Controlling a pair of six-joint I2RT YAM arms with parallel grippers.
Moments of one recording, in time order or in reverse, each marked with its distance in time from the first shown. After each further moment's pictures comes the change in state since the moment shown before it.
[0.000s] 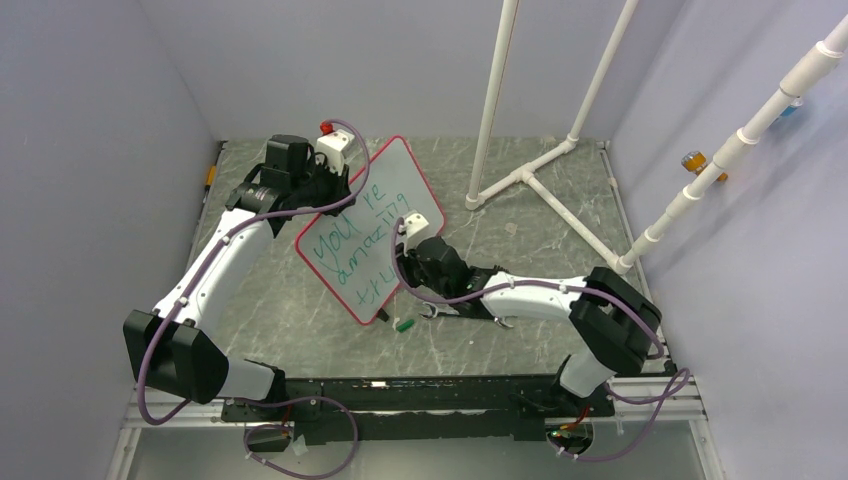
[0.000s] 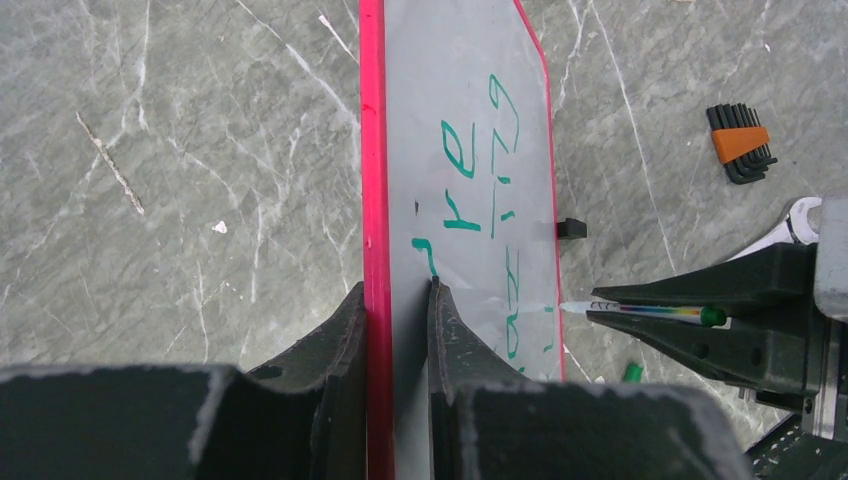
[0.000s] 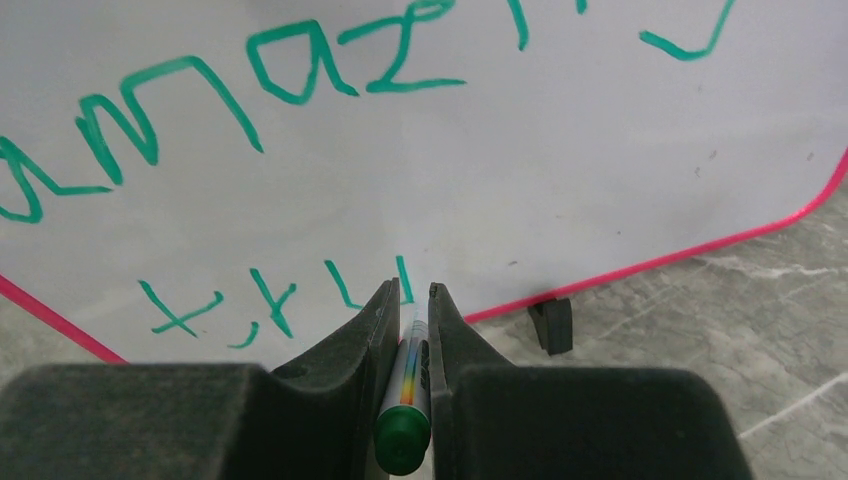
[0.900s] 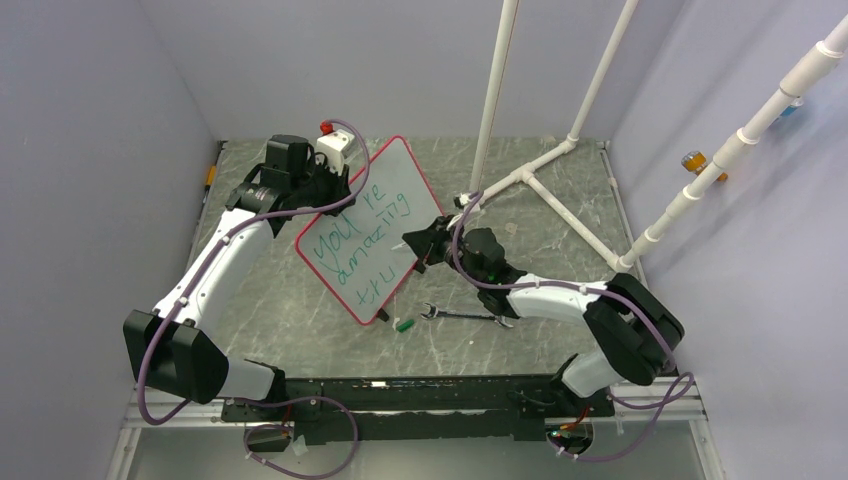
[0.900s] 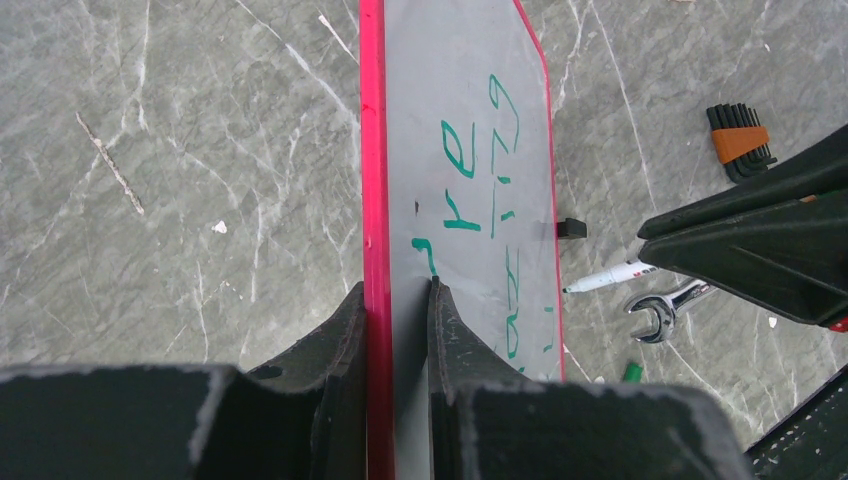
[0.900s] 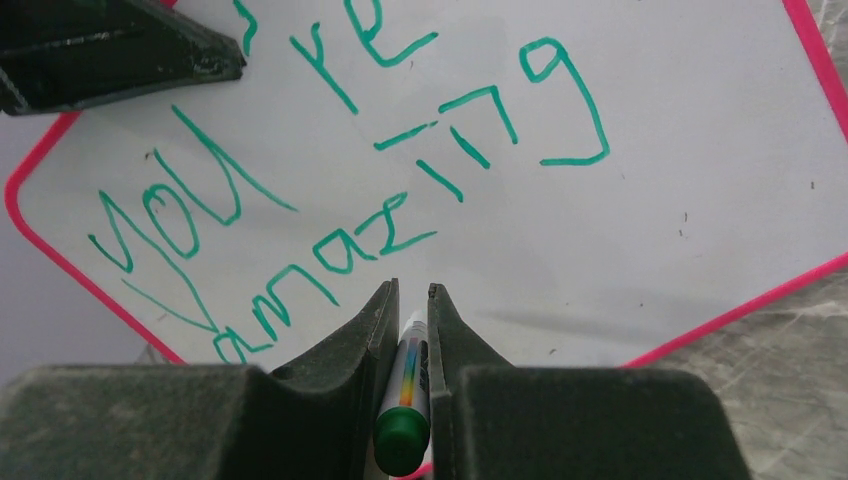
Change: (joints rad) left arm 0.000 0.000 0.000 0.000 0.000 0.000; right arm -0.183 -0.119 -0.196 0.408 -0.175 0.402
